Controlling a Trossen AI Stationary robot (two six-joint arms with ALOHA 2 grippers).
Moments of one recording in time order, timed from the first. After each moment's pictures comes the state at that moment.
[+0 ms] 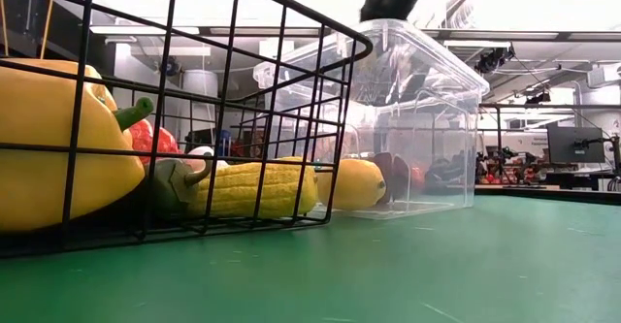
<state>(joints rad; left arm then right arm) 0.57 0.92 1.14 -0.40 -0.04 -0.02 -0.51 1.62 1.69 -0.88 0.01 0.47</state>
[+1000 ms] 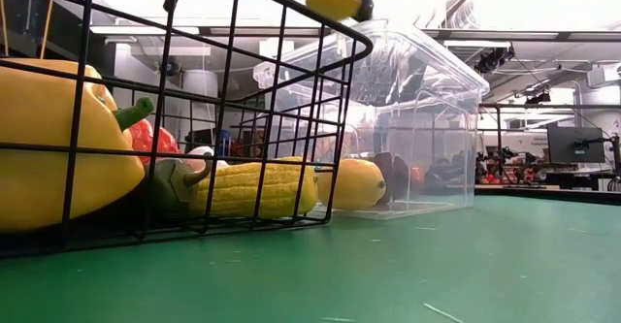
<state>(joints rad) 0.56 0.98 1.14 -0.37 -0.03 -0.44 -0.06 1.70 1.69 -0.87 -0.30 0.06</state>
